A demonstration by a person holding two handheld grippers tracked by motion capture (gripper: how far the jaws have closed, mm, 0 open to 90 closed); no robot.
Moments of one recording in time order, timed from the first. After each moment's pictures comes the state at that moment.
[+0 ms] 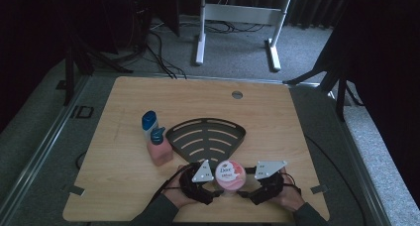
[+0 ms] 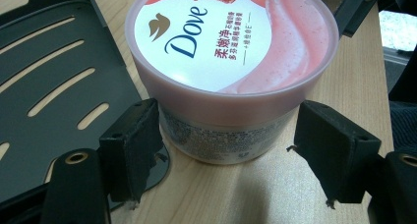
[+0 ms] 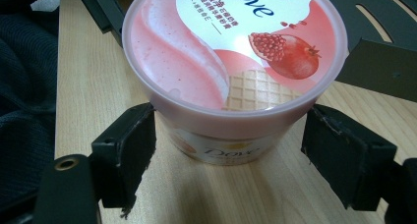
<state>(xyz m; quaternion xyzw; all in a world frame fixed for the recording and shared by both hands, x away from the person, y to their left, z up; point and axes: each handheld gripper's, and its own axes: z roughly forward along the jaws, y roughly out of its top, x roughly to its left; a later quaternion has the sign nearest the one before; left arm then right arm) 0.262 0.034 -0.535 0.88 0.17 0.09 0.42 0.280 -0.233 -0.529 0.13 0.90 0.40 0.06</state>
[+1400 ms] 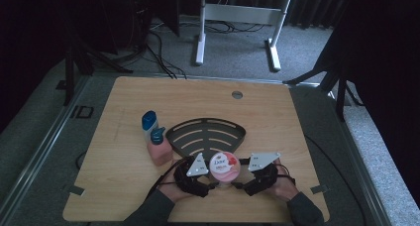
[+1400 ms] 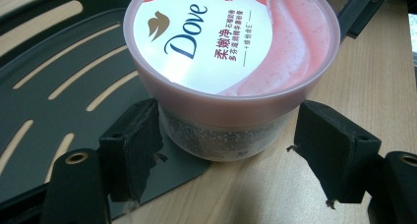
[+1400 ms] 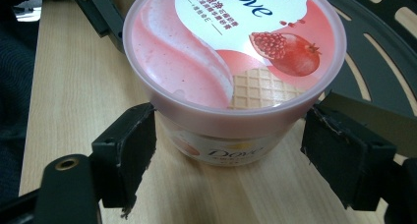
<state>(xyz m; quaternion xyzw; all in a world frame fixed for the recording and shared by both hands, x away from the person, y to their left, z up) 0.272 0.050 -0.522 0.88 0.19 0.12 0.42 0.299 -0.214 -0.514 0.11 0.91 0.40 0.08</state>
